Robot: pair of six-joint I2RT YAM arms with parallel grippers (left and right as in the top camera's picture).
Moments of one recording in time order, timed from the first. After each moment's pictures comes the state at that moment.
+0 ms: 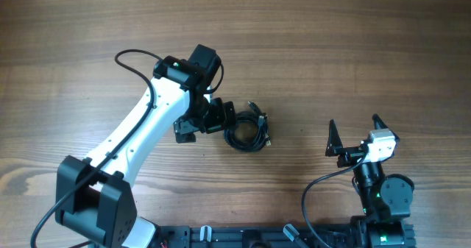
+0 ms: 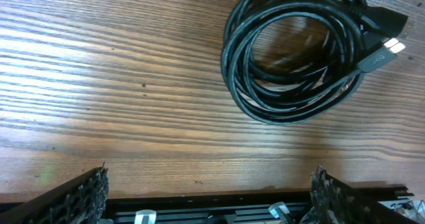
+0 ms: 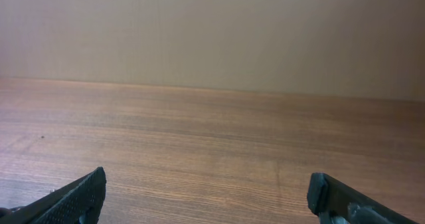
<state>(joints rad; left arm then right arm) -0.45 1.68 1.33 -1.26 0.25 -0.63 0.03 0.05 0.01 0.00 -0.08 -0.02</state>
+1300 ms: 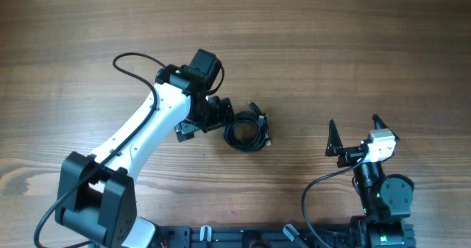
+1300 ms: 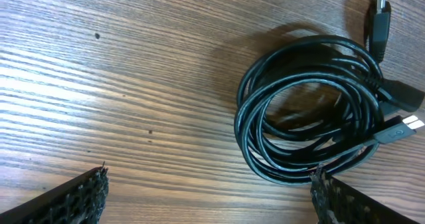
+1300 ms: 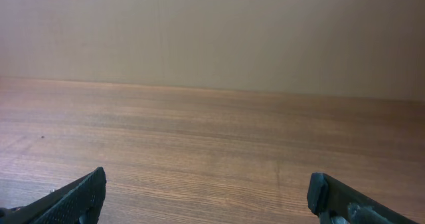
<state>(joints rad) -0.44 1.68 1.24 -1.08 0.16 -0.72 0.03 0.05 0.01 0.00 -0.08 -0.02</state>
